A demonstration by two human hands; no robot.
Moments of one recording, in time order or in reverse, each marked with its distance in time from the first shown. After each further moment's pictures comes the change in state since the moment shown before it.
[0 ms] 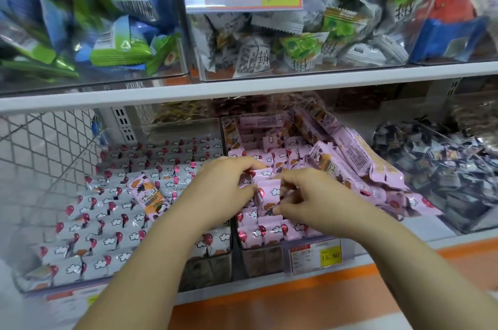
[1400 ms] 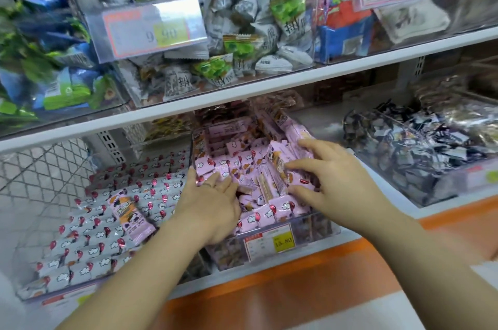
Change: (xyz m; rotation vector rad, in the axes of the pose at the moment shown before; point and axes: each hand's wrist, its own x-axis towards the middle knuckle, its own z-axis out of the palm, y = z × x) left_hand -0.003 0.050 0.030 0.841 -0.449 -0.079; right_hand -0.055 0.071 -0.038 -0.378 0.464 -0.080
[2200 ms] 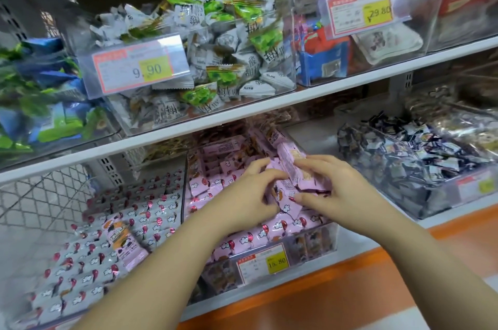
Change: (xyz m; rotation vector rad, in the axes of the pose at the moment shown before) left_hand 0.031 0.030 -0.040 -0.705 0.273 0.344; right_hand 0.003 0.031 -0.005 0.354 0.032 0.075
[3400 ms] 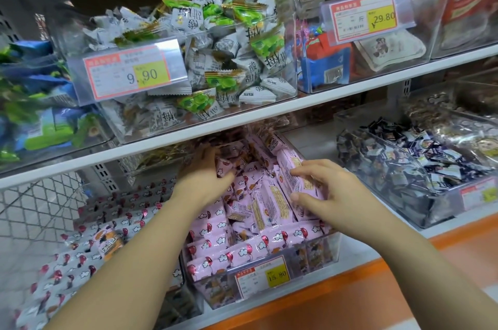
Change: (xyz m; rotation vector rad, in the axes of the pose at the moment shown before) left_hand 0.032 -0.079 -0.025 0.235 0.370 -0.360; right_hand 0.008 -0.010 -0.001 -0.010 0.013 0.007
